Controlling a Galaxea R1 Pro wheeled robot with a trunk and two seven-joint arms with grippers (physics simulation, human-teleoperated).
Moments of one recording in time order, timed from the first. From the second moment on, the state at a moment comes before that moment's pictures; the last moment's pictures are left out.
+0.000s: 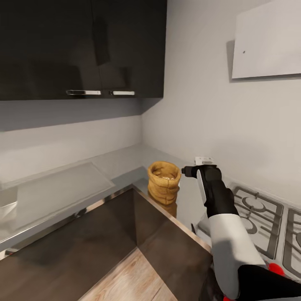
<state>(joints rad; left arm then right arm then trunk) 0.00 -0.02 0.02 -0.04 0.16 -0.09 0.01 -0.93 0.17 -0.16 -1.10 0.24 0.86 0.01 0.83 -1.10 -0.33</state>
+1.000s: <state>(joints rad) 0.00 -0.02 0.02 -0.04 0.16 -0.09 0.01 -0.93 0.17 -0.16 -1.05 0.24 0.85 0.00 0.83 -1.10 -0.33</state>
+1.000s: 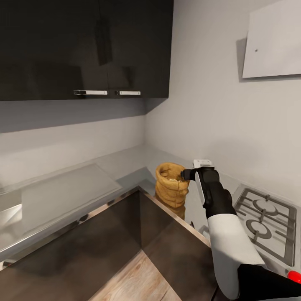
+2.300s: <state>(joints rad) 0.00 -0.02 0.02 -0.04 0.16 -0.09 0.01 -0.93 0.17 -0.17 -0.97 0.23 0.84 0.00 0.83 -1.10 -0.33</state>
